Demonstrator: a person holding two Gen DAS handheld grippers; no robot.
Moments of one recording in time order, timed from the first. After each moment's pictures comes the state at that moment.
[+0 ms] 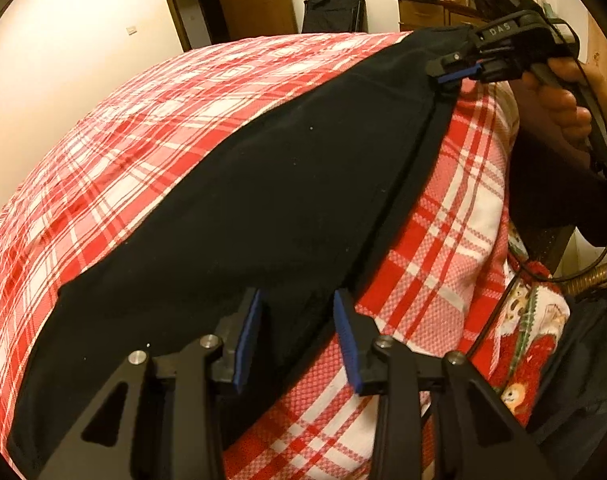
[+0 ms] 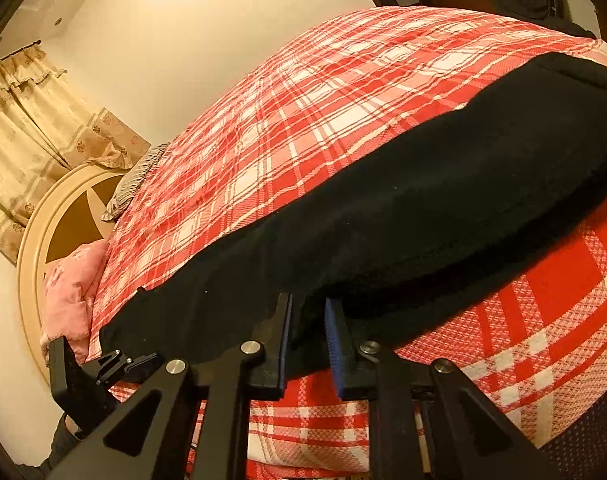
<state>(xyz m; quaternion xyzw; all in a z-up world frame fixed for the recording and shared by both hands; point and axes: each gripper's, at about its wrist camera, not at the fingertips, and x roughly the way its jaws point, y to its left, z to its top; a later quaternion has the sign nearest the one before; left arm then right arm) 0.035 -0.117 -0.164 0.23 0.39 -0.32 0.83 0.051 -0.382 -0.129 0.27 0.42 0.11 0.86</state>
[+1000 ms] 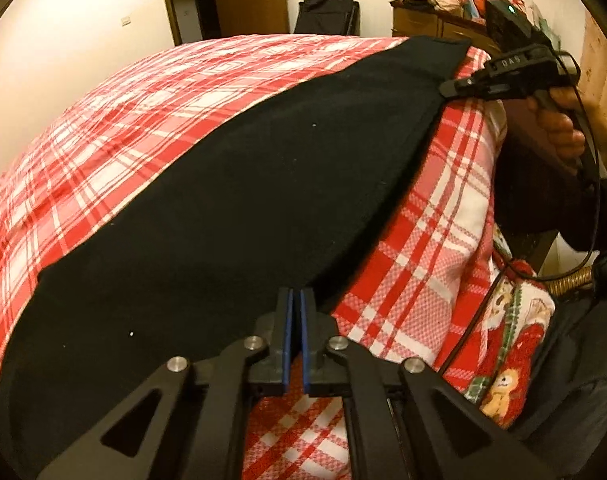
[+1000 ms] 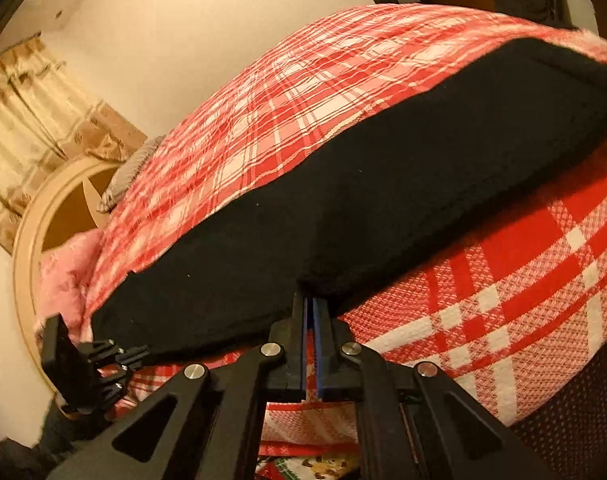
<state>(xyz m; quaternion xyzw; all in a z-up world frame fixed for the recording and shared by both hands) 0.031 -0.109 -0.168 0.21 0.40 -0.35 0.82 0.031 -0.396 -0.141 0.25 0.43 0.10 0.86</state>
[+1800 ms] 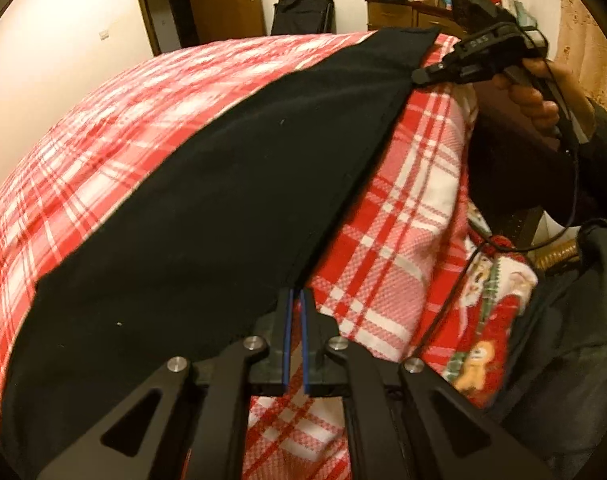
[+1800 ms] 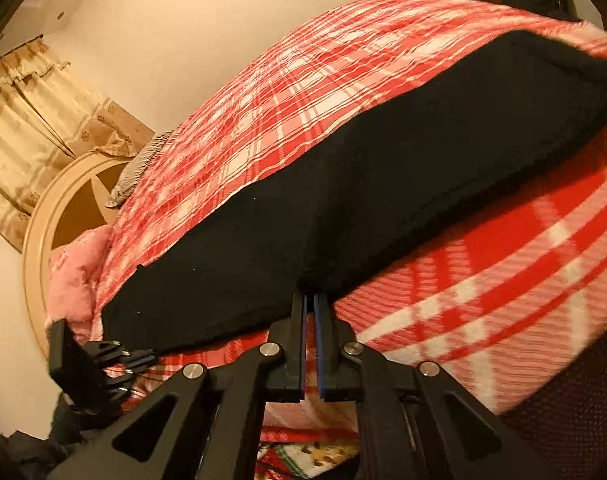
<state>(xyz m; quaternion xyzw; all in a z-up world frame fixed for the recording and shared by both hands) 0.012 -0.107 -0.160 0.23 0.38 -0.38 0.81 0.029 -0.412 -0.140 0.26 0.44 0.12 0.85</state>
